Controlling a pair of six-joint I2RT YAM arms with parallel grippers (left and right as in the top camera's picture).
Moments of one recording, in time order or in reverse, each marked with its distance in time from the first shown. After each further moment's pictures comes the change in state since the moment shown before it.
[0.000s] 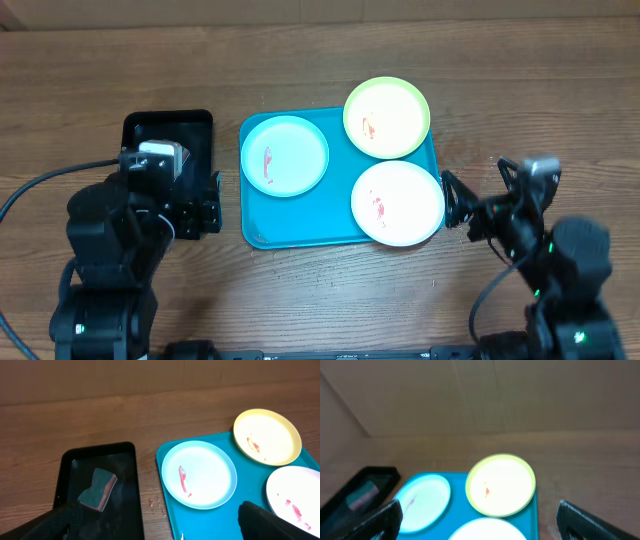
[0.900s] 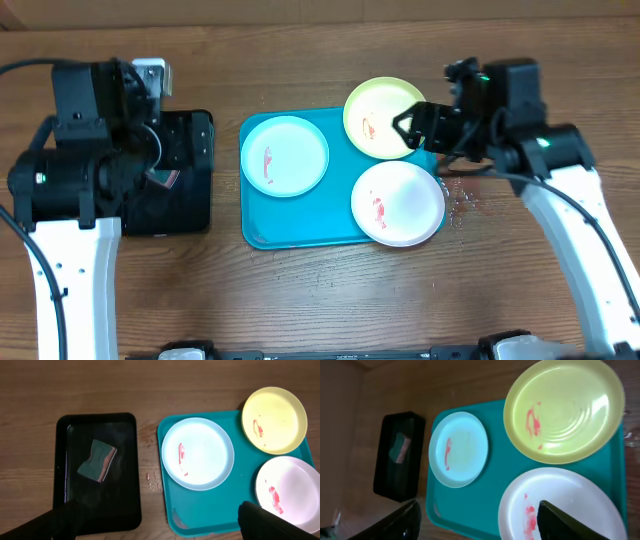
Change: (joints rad) left arm 0.000 0.556 0.653 -0.463 -0.023 -0.074; right arm 0.100 0.861 0.712 -0.488 -0.182 0.187
